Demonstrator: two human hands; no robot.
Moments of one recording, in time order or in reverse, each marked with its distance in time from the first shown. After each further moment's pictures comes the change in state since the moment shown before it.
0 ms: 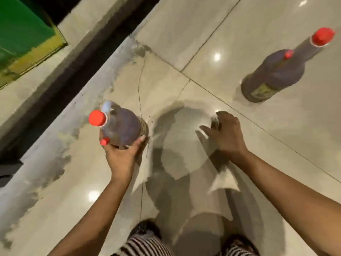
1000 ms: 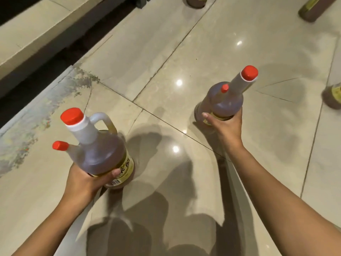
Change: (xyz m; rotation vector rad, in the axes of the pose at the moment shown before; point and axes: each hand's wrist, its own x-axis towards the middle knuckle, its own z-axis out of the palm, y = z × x) left_hand 0.023 0.036 0.055 -0.053 -0.595 0.226; right_hand 0.085 0.068 -0.081 0.672 0.449 0.107
